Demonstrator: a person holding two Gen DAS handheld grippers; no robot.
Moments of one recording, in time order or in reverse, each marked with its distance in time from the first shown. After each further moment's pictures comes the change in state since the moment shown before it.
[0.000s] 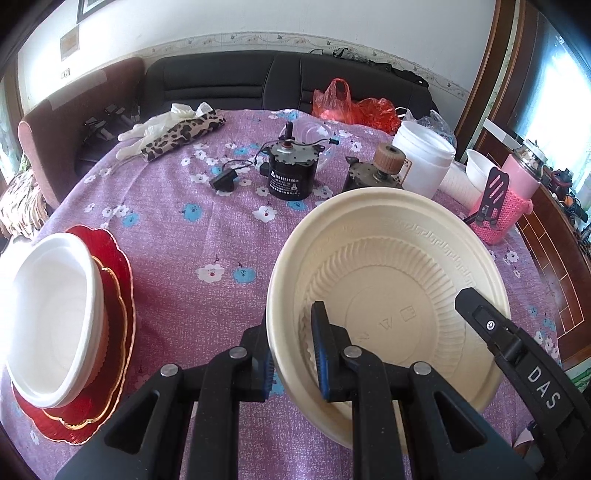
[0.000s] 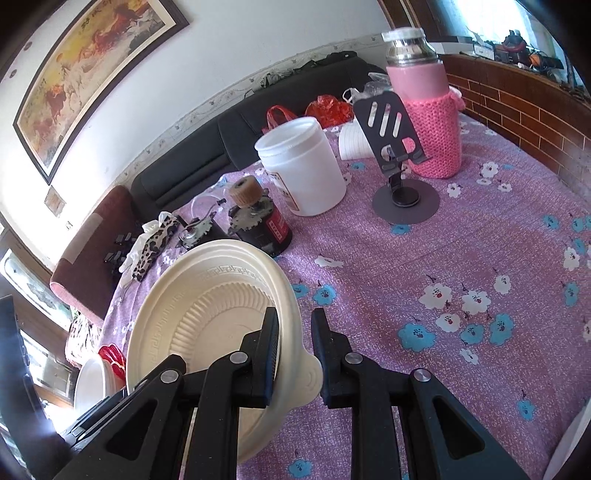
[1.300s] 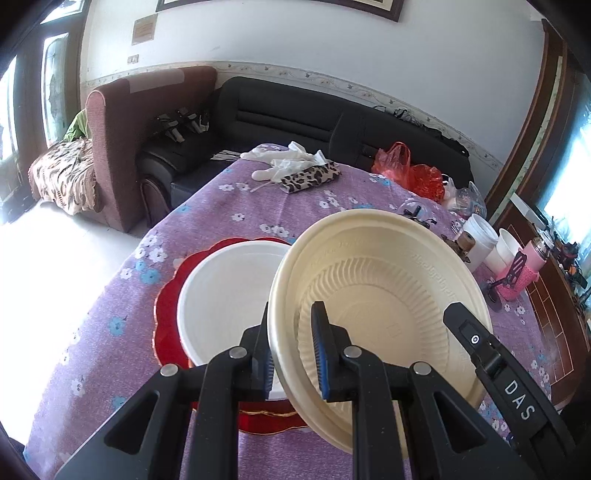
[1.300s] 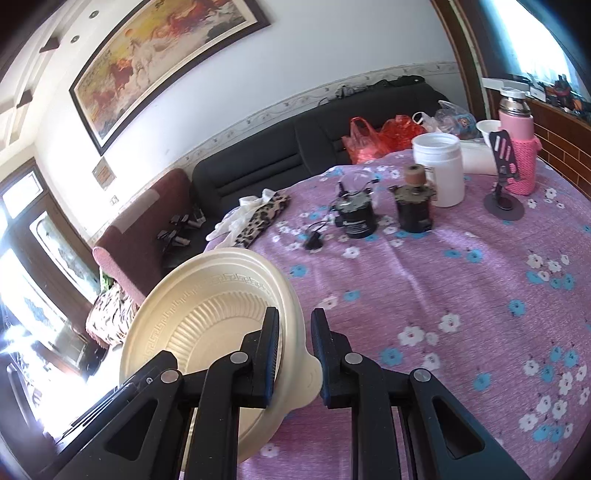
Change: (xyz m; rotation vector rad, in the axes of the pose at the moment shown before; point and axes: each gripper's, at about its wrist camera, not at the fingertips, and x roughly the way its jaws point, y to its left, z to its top) left arm -0.109 0.185 -0.022 -0.206 -0.149 0.047; right arm -0.034 0.171 -0.080 -0.151 -0.049 0.137
